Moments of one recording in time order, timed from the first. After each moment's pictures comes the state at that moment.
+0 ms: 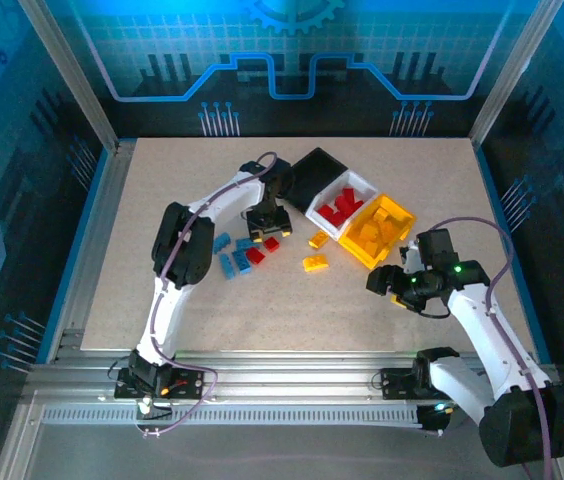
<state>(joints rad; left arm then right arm) -0.48 2.28 1.93 -1.15 0.08 -0.77 0.11 0.94 0.71 -0.98 -0.44 0.49</state>
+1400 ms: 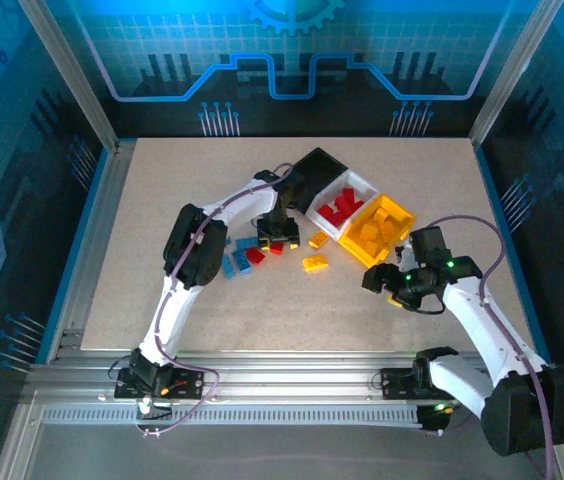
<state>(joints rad) -0.54 2.34 1.94 -1.16 0.09 -0.68 0.15 1.00 0.70 -0.93 -0.43 0.54</state>
